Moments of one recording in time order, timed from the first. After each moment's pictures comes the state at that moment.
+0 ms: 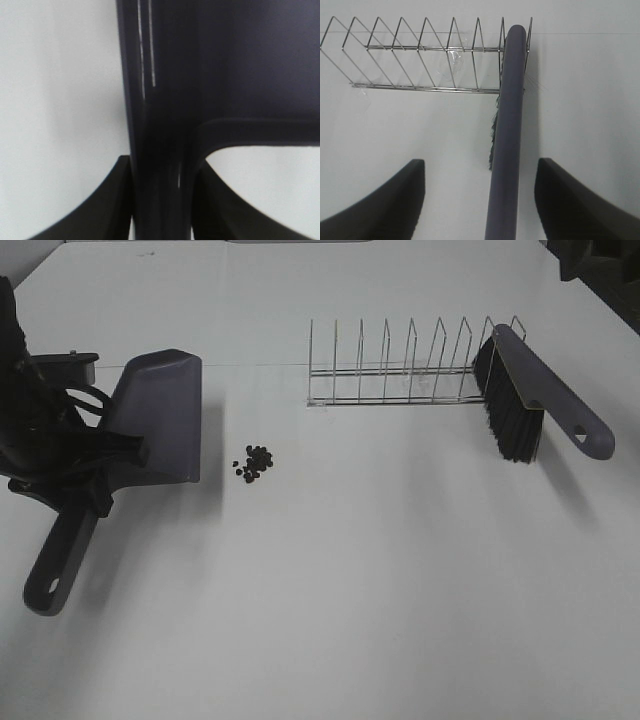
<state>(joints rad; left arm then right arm) -0.29 1.86 -1.12 -0.09 0.80 -0.21 -0.01 1.65 -1.39 0.16 0.74 -0.09</state>
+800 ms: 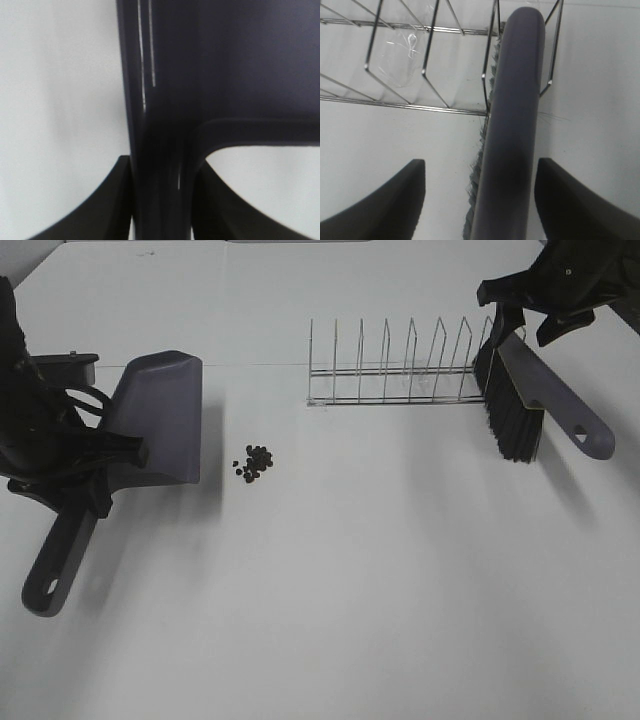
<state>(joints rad) -0.29 1.86 -1.12 -0.09 0.80 -0.21 -0.01 2.30 -2.00 0.11 0.93 -0.10</state>
